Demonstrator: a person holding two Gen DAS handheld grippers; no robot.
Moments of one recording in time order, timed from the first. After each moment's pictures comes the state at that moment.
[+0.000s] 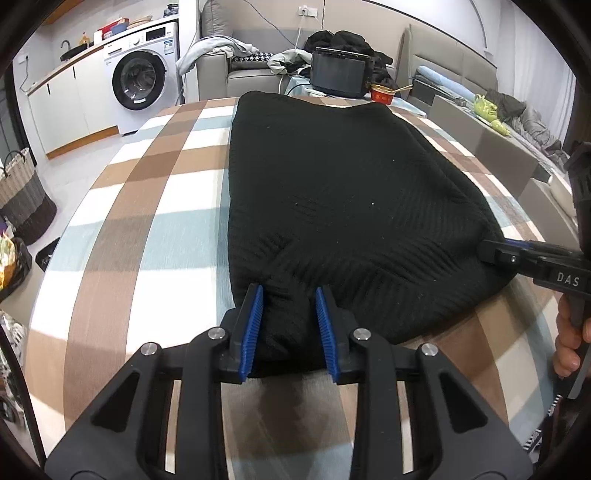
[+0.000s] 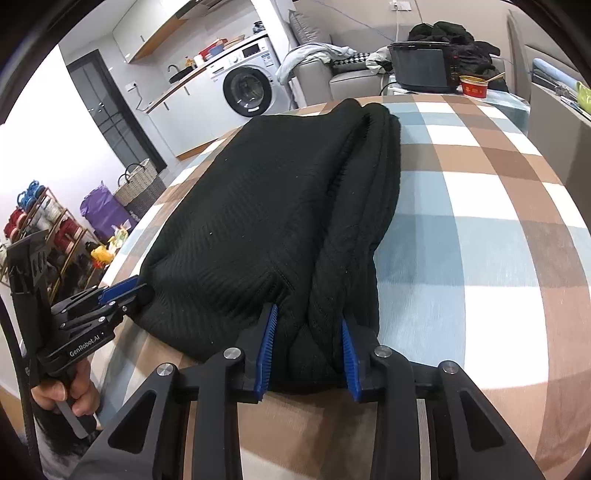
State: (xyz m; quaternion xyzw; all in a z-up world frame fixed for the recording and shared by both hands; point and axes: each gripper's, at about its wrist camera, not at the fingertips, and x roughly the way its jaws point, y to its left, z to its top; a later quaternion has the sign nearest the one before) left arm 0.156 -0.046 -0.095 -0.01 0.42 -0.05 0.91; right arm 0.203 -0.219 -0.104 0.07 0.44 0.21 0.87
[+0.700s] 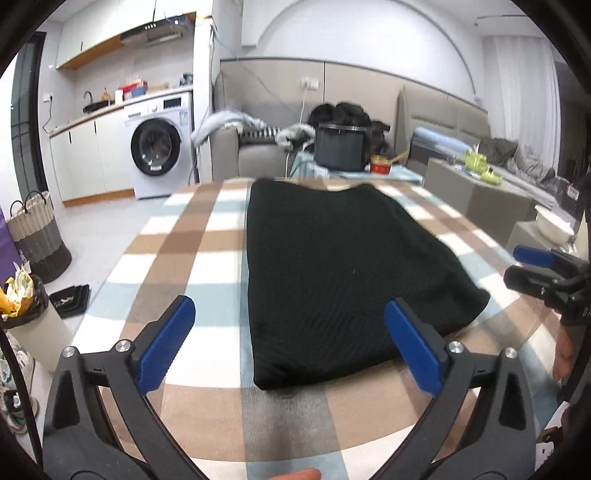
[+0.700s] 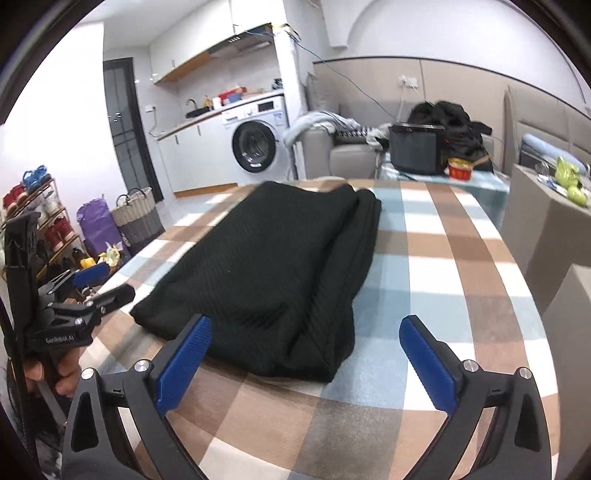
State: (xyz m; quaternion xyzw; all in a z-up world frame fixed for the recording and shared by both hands) left arm 0.104 -0.044 -0.044 -0.01 0.26 -0.03 0.97; right arm 0.146 -0.232 -0.056 0.01 0.29 0.21 0.93
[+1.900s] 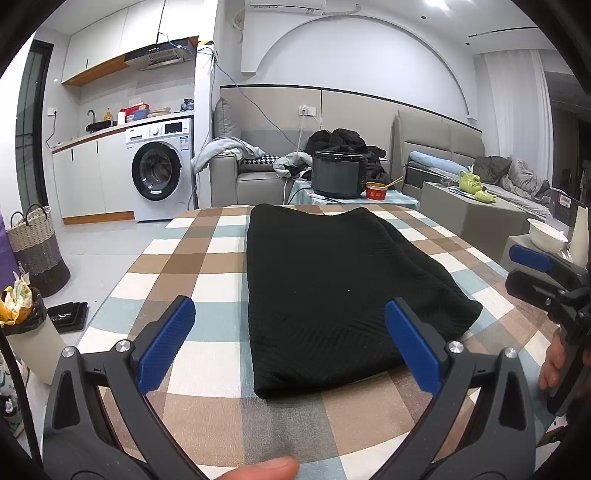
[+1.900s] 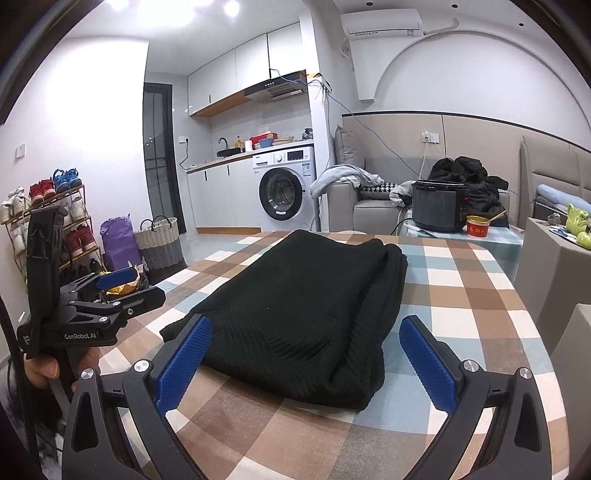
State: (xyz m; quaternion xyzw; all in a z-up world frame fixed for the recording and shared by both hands) left arm 0.082 -0.049 -0.040 -0.01 0.21 -0.04 0.98; right arm 0.114 -0.216 -0.050 0.00 0.19 0.24 0.95
